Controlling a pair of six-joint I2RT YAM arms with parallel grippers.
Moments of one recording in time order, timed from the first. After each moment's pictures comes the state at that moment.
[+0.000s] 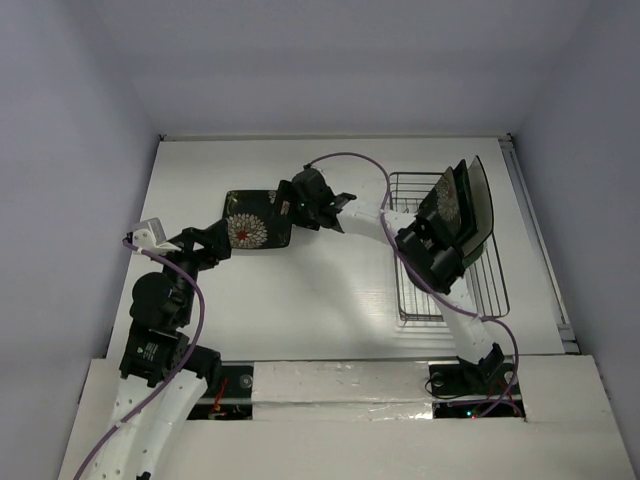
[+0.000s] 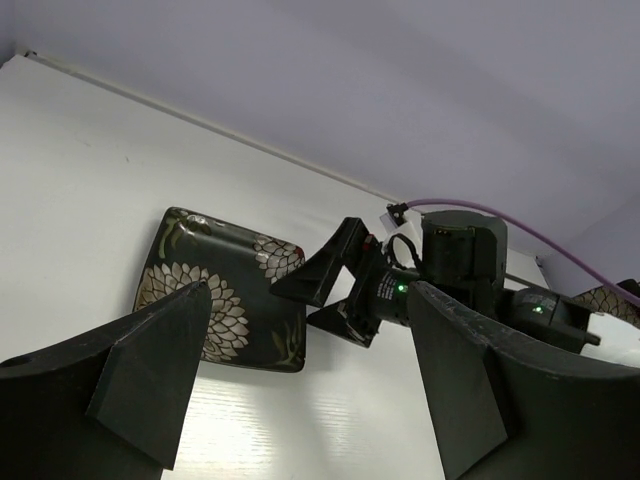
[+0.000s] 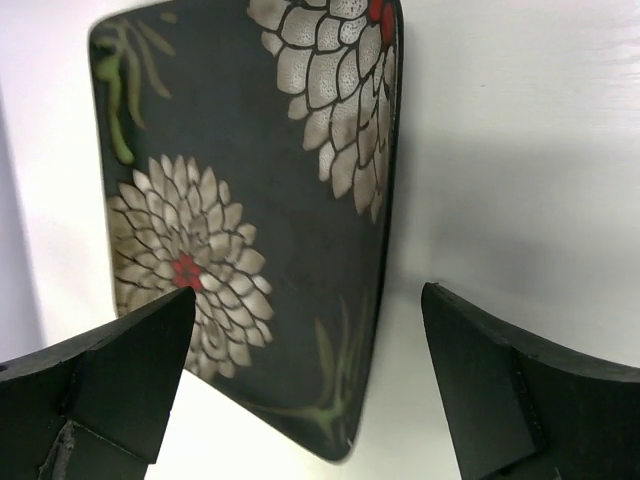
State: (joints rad) left arm -0.29 0.33 0.60 -0.21 -0.25 -0.49; right arm 0.77 2.31 1.79 -0.13 0.01 0.90
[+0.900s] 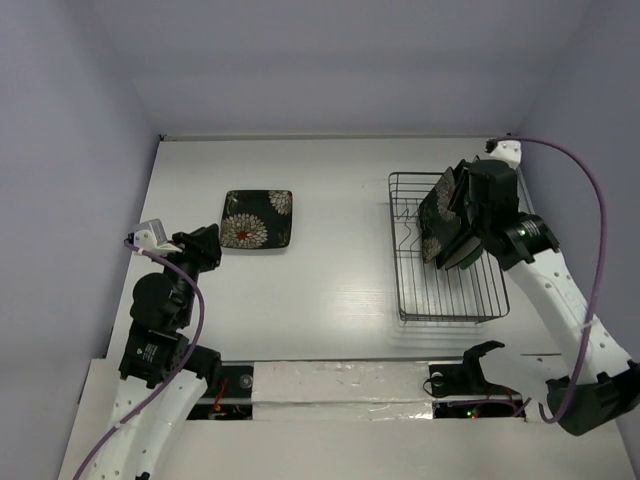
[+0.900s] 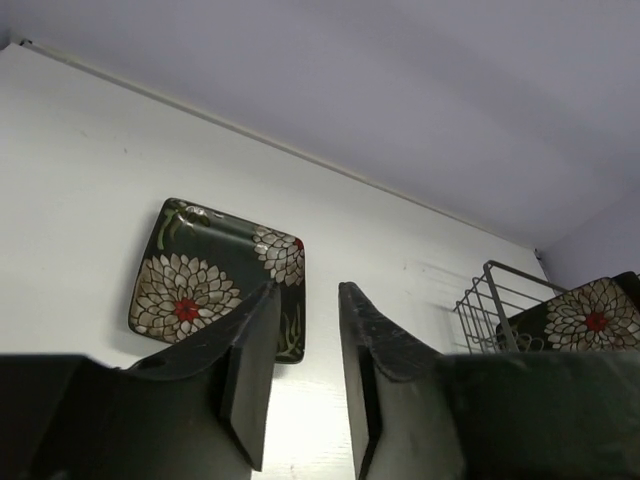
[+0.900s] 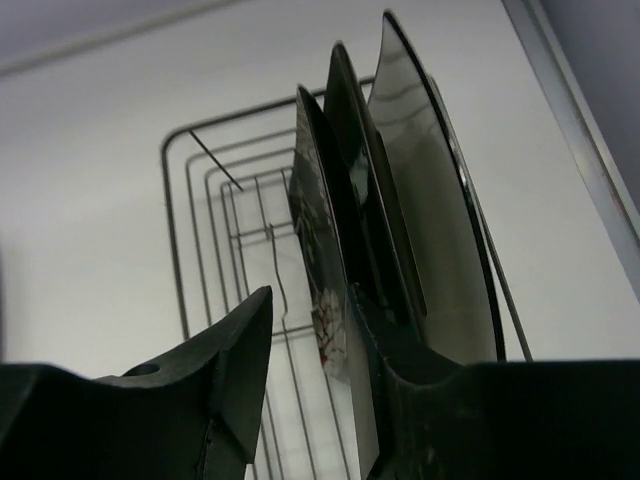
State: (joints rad) left arm -0.30 0.32 0.60 -0.23 -0.25 -0.50; right arm 0.35 1.05 1.22 -0.62 0.52 0.39
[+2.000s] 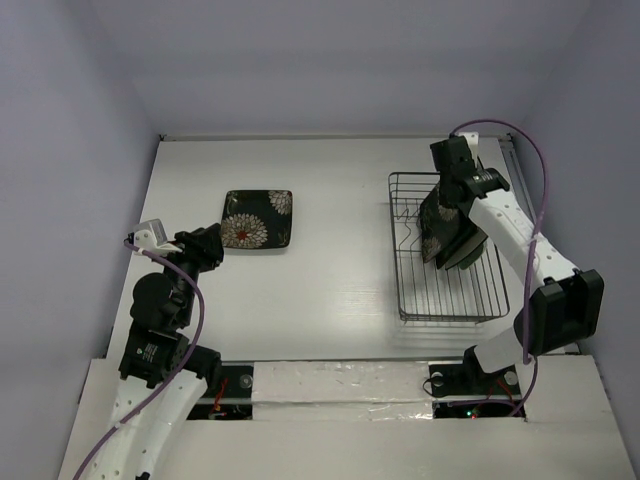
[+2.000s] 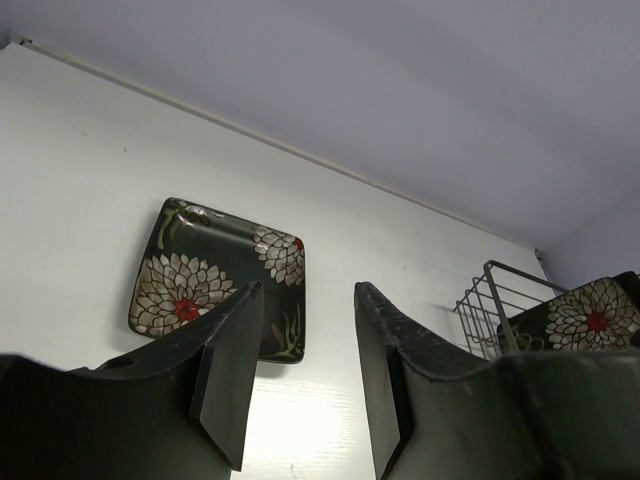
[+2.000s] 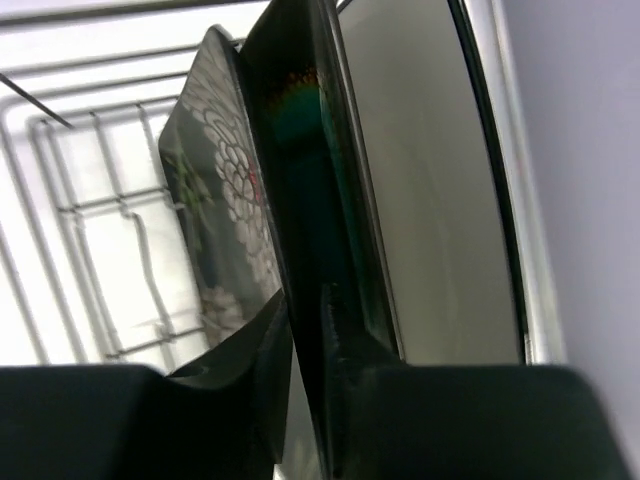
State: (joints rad) left arm -0.30 0.32 0.60 -0.23 -0.25 -0.50; right arm 0.30 1.49 1.40 -0.78 0.60 0.27
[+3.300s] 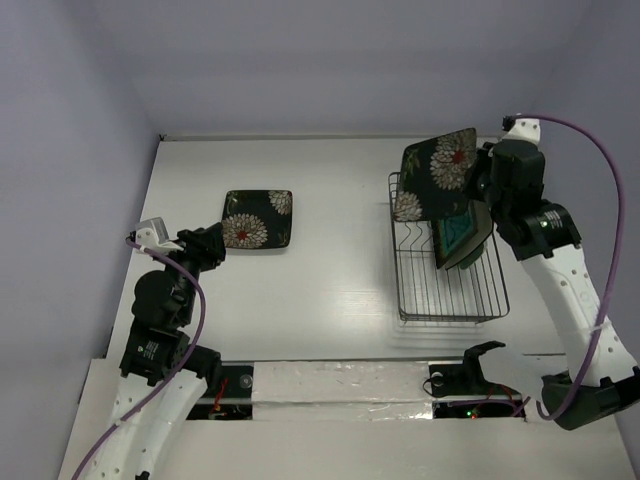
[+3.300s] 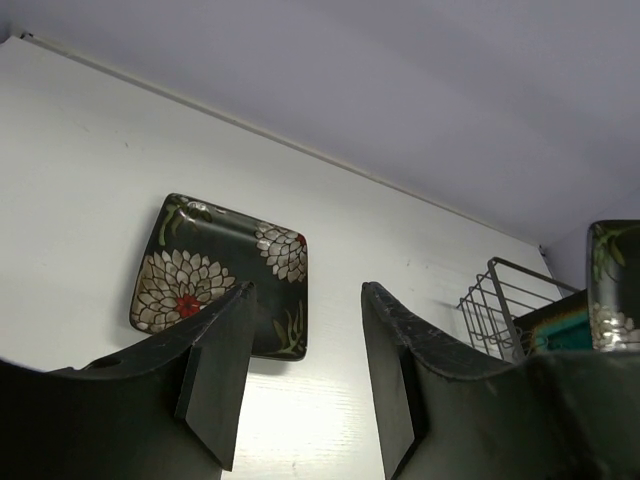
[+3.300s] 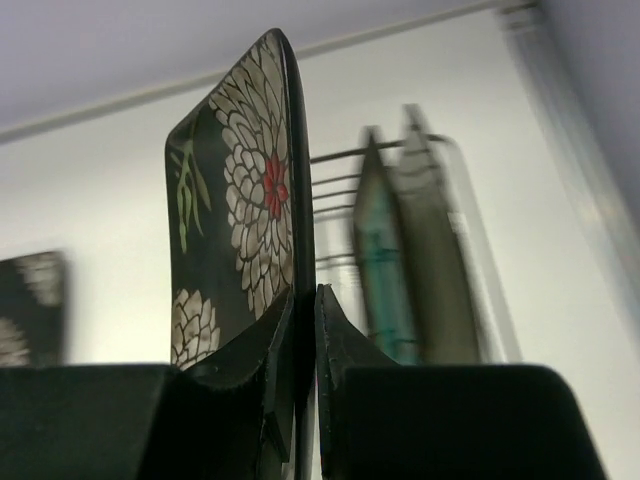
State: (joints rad) left arm -0.30 0.34 0.60 -0.23 -0.25 -0.50; right arm 0.30 1.11 1.44 -0.71 0.39 0.32
